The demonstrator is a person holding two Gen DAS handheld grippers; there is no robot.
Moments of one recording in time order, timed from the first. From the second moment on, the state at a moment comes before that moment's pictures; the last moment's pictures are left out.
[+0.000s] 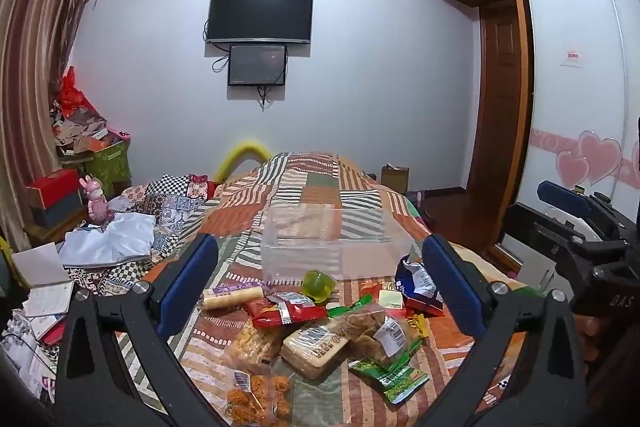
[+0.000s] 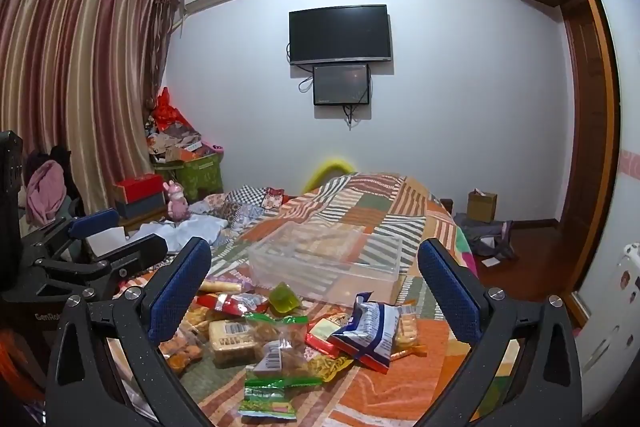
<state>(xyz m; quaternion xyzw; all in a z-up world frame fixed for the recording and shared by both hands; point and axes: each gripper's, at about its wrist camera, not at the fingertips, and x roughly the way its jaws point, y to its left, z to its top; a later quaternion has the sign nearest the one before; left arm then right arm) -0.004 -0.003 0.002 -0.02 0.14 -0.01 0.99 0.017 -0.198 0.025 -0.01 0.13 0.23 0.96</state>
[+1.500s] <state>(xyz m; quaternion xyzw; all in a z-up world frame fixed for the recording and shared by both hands) -0.006 -0.010 0.005 -0.02 0.13 -0.02 0.99 0.014 -0.203 0.026 0.00 0.12 0.23 0.97</state>
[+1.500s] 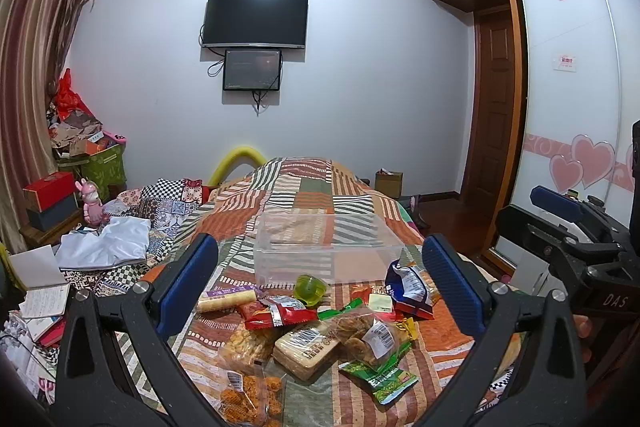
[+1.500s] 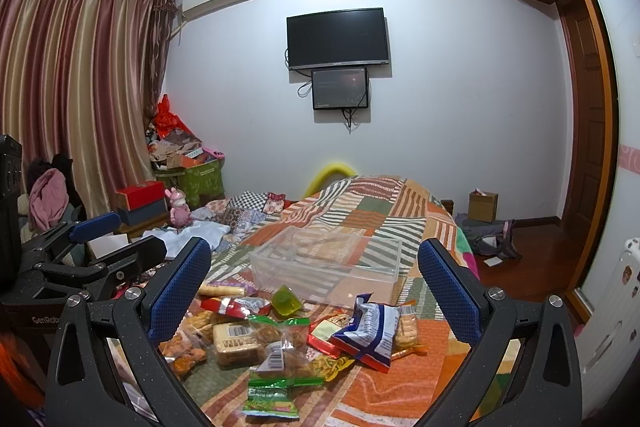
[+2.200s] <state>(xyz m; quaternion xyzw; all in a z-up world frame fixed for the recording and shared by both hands) -0.008 -0.007 0.005 -0.03 0.14 -0.03 0.99 0.015 -0.203 0.023 0.00 0.12 0.23 0.96</state>
